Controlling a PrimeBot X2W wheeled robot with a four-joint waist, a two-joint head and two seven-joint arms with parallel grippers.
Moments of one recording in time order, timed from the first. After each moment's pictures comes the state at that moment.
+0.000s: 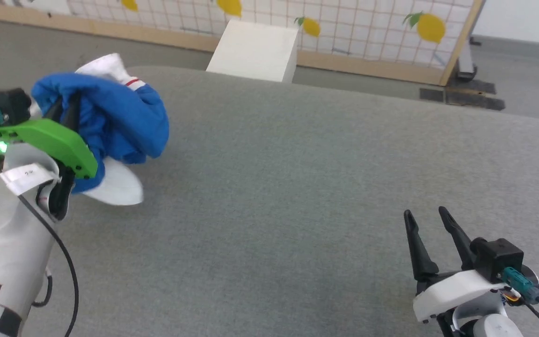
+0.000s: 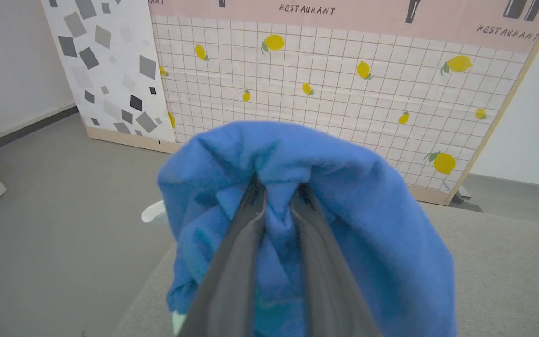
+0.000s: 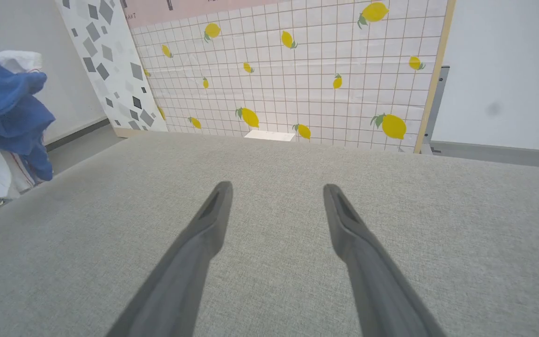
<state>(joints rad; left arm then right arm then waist) -0.84 0.49 -0.57 0.88 -0.83 -0.12 -0.23 -0.04 -0.05 0.04 0.18 0.15 0.12 -0.17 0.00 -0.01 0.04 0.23</state>
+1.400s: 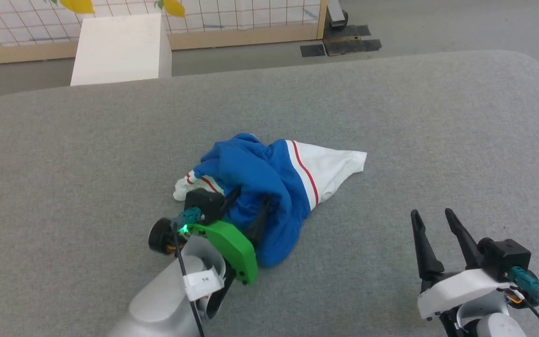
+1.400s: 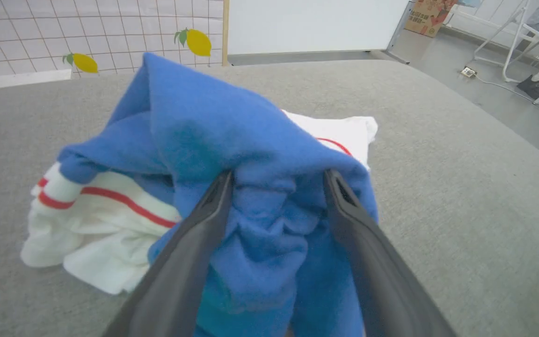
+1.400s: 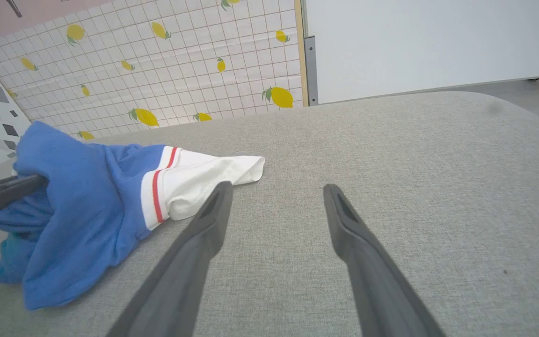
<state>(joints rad) -0.53 0.19 -0.79 0.63 -0.72 -0.02 -0.24 -0.05 -0.05 0.01 0.23 0.19 0.12 -0.19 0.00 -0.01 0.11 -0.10</state>
